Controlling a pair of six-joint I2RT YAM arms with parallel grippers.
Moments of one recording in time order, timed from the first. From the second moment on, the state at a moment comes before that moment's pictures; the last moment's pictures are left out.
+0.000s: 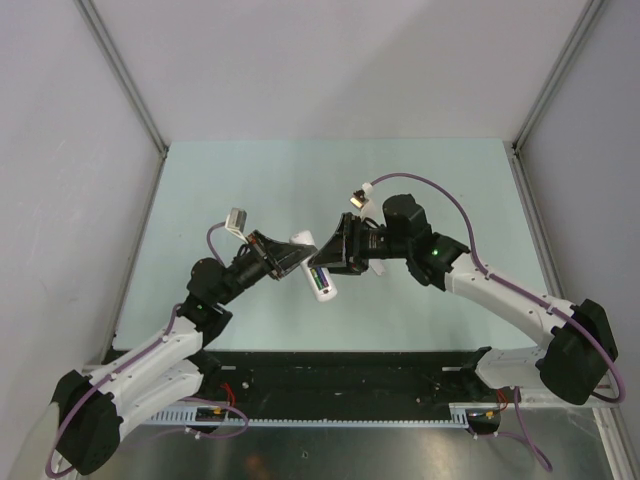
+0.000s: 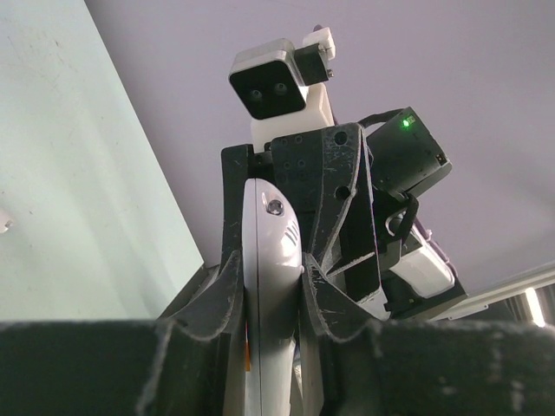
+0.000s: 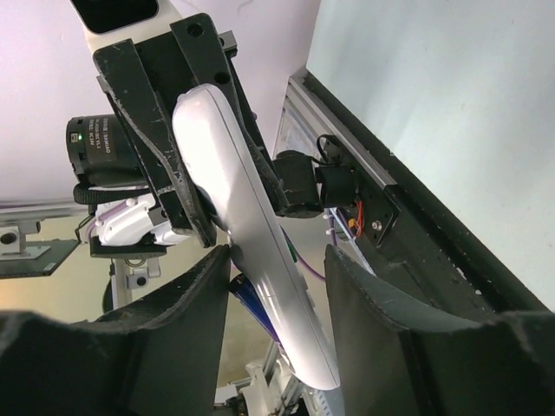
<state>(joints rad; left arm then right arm) -0.57 0.83 0.35 0.69 0.37 -1.31 0.76 1.29 1.00 -0.06 -0.62 1.09</state>
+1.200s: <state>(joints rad) -0.54 0.84 0.35 0.68 0.43 -1.33 0.80 1.25 0.93 0.04 -0.57 1.09</state>
